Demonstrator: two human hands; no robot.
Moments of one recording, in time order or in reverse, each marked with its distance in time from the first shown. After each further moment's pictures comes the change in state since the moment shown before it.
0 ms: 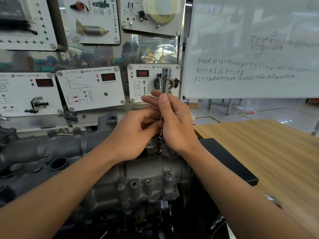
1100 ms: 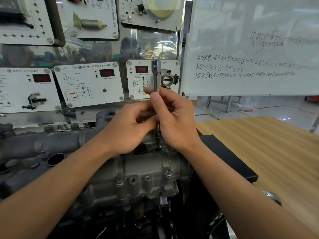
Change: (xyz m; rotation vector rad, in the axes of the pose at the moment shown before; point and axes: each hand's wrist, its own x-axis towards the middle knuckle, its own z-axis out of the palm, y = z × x) left_hand 0.001 -0.003 -0.007 -0.016 -0.022 0.047; right_hand -0.002 -0.002 -0.002 -0.058 0.028 -0.103
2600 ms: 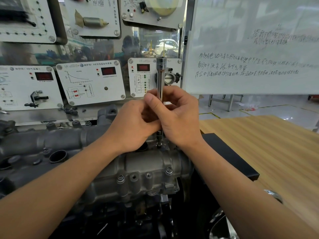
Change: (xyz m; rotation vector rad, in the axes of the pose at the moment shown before) left_hand 0.001 0.001 0.006 0.118 0.083 0.017; right_hand -0.001 0.001 0.000 0.079 0.050 0.041
